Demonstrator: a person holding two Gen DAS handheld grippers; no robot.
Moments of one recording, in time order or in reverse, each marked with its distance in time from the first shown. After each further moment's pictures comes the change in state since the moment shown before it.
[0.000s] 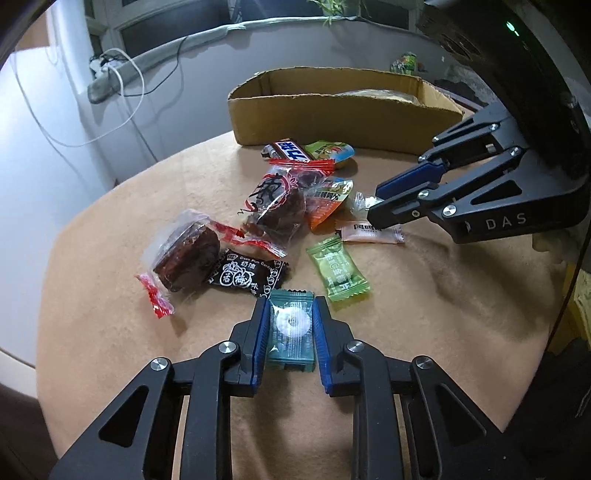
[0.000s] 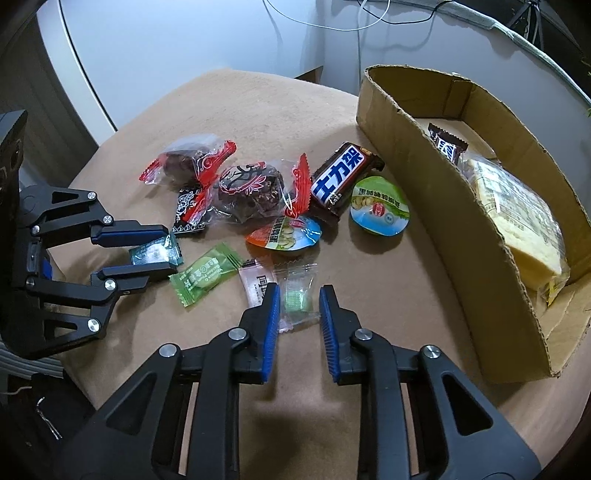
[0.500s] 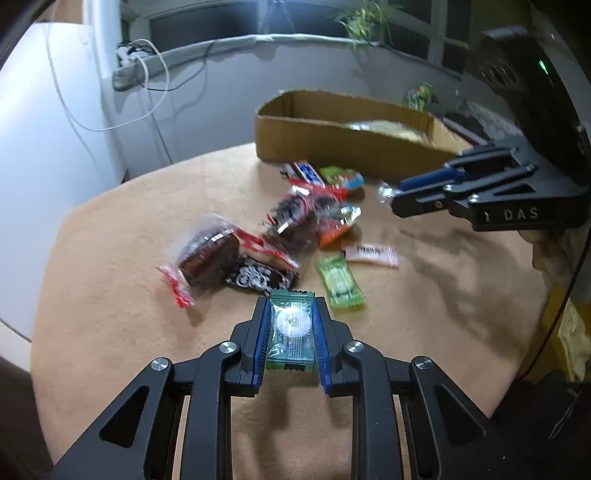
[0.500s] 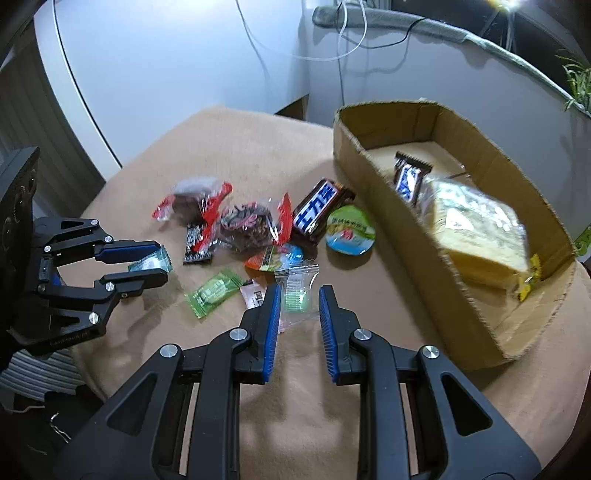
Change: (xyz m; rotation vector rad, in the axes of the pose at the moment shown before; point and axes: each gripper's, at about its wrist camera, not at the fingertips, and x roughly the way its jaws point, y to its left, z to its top) left arm -0.024 0.015 0.004 -0.124 -0.064 -0.024; right arm -0.046 -0.014 0.003 0.063 -0.115 -0.005
